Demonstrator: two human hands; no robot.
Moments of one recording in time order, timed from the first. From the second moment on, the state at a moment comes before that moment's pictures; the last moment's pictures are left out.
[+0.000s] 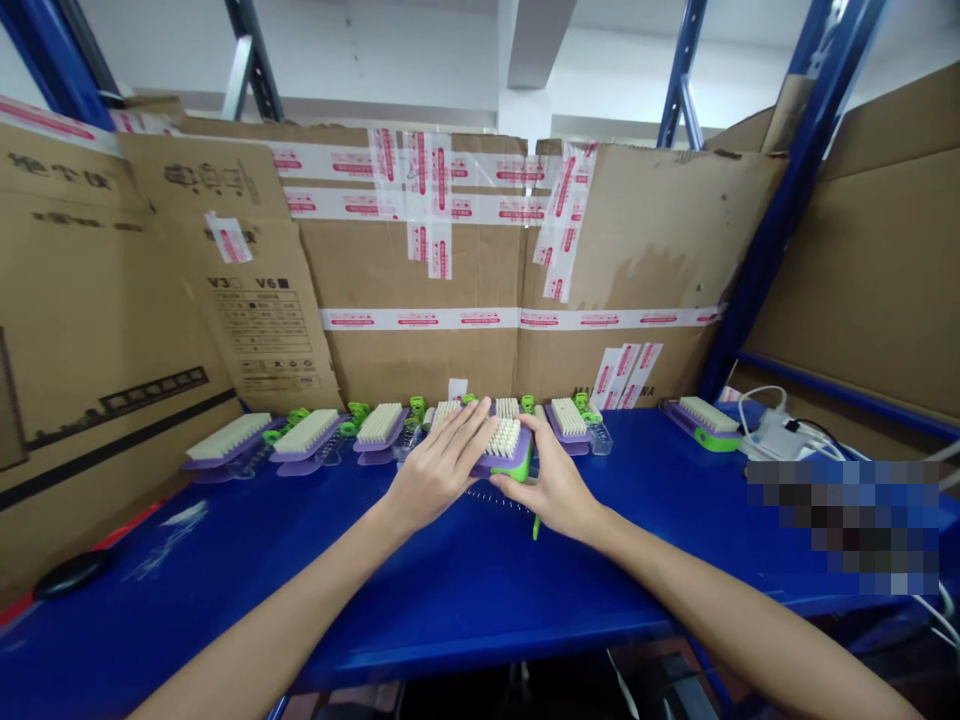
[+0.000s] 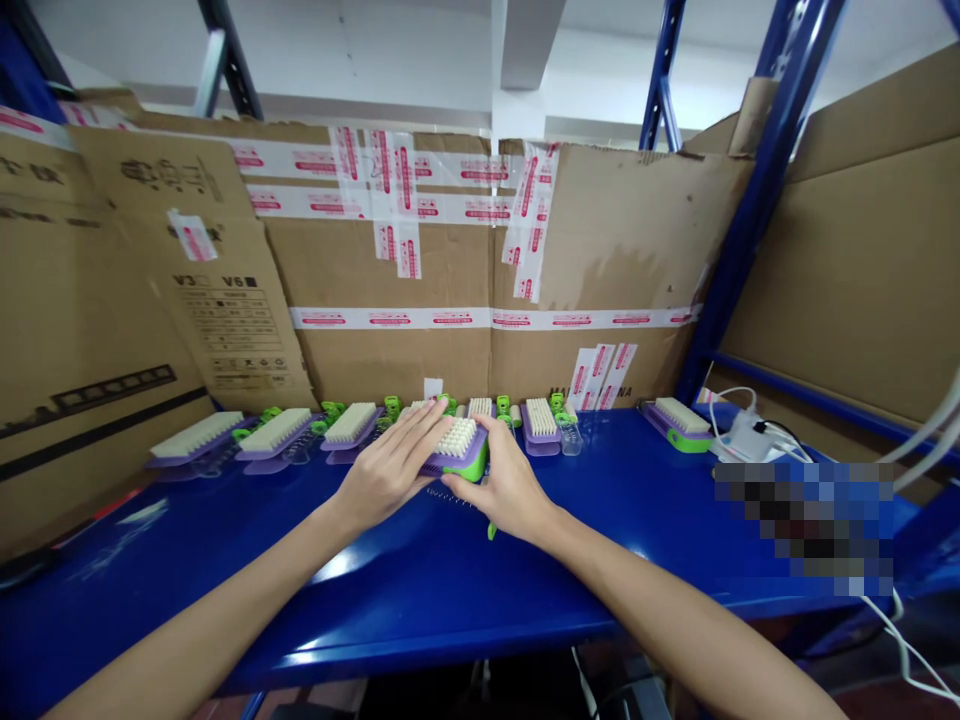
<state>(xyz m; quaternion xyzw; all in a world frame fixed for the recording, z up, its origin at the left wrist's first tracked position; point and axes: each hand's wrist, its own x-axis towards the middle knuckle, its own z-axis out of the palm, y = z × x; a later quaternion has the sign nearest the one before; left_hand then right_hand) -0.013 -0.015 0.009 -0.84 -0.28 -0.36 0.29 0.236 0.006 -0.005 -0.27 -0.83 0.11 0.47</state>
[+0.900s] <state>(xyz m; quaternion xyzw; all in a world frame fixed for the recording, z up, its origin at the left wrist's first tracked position) -0.027 -0.012 0.014 -0.85 -0.29 -0.34 0.27 0.241 0.000 0.003 -0.23 -0.82 0.23 0.48</state>
